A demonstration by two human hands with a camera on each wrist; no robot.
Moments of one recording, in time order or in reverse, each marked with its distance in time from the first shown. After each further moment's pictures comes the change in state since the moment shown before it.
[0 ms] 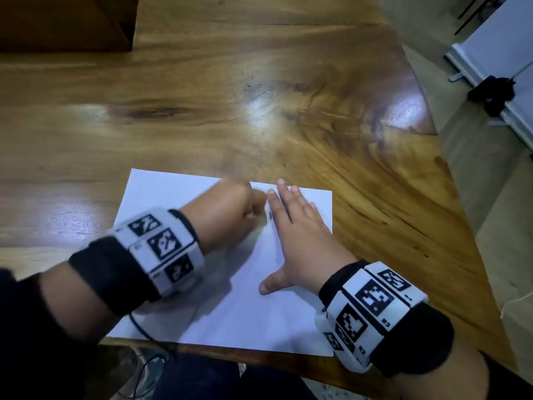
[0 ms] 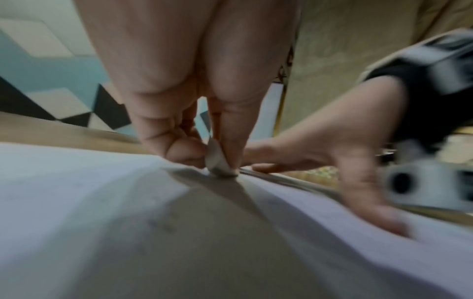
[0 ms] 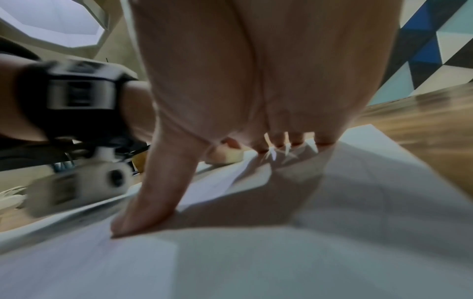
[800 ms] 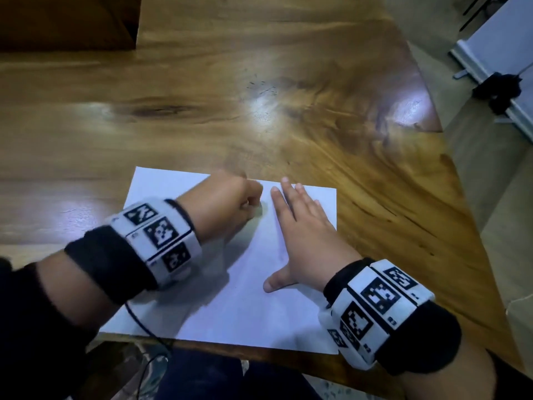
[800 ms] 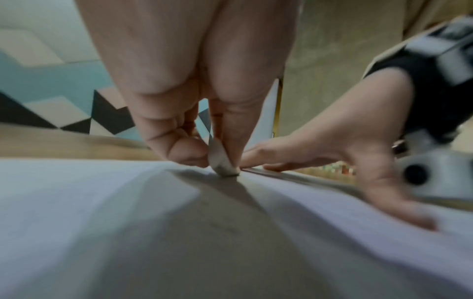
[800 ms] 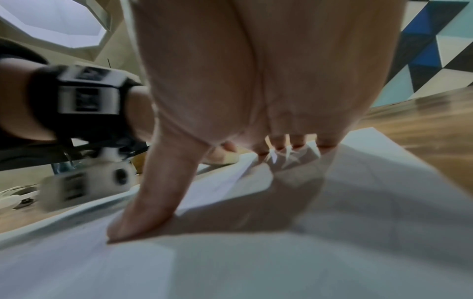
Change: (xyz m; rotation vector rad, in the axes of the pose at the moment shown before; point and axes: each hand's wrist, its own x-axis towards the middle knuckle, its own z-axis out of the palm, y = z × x) left_hand 0.002 -0.014 -0.003 0.046 0.057 0.026; right_hand 0.000 -0.001 0.000 -0.021 -0.003 0.010
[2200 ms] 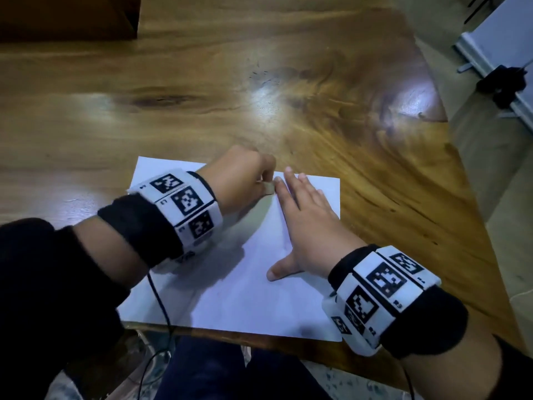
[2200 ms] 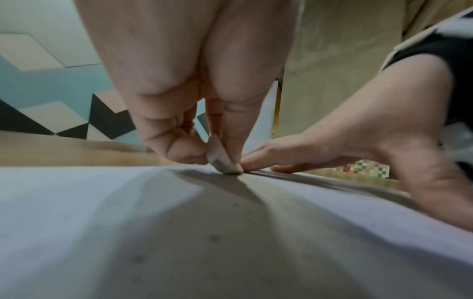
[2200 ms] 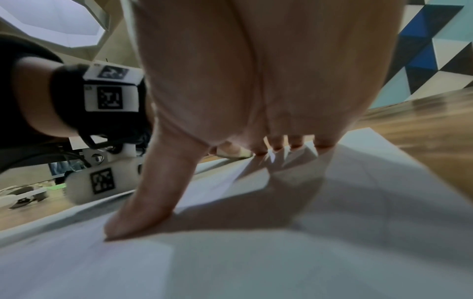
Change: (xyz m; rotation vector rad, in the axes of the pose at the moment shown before) left_hand 0.025 0.003 0.002 0.033 0.006 -0.033; right_hand 0.002 0.000 0.001 -0.023 -0.017 0.004
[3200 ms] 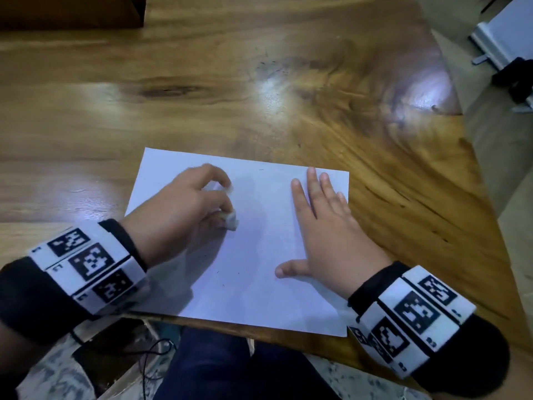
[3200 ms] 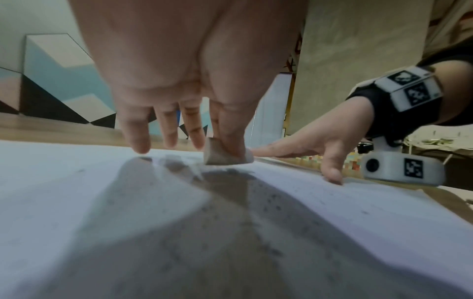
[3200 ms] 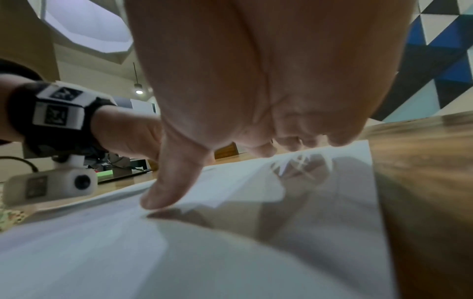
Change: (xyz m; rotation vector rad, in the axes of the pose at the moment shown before) left_hand -0.087 -0.024 -0.003 -0.099 0.039 -0.065; right_hand -0.020 0.001 0.005 -0.046 -0.025 0.061
